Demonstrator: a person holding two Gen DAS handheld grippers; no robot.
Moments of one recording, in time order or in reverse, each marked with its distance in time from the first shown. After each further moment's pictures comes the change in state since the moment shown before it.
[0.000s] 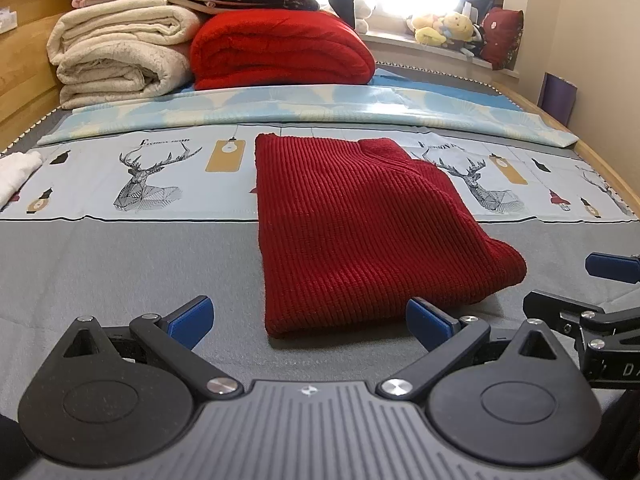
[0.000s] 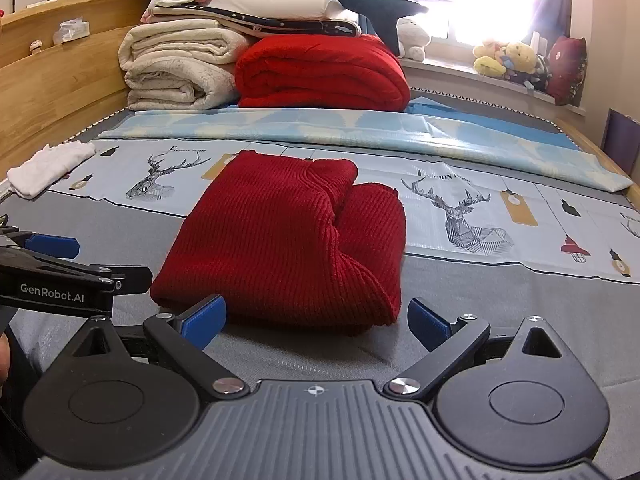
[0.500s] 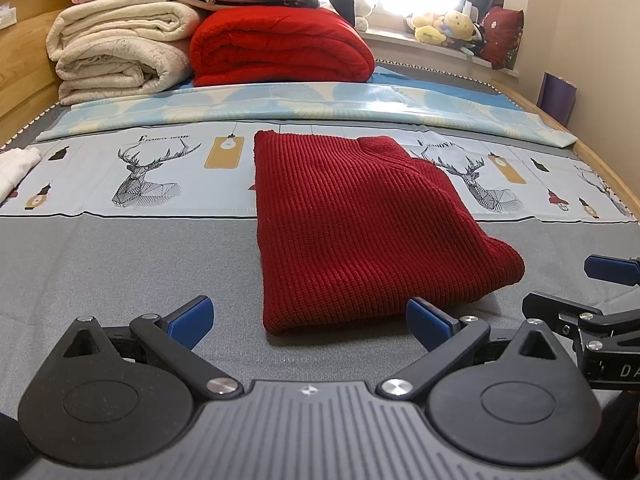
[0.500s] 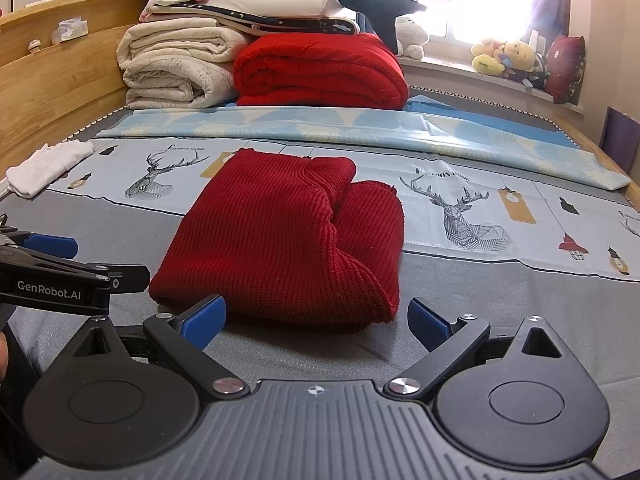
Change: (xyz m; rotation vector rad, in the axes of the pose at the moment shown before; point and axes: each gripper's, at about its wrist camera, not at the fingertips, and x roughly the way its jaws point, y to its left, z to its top) left arm -0.001 0.000 0.000 -0.009 0.007 -0.006; right arm -0.003 -0.002 0.001 0.002 0.001 -0.002
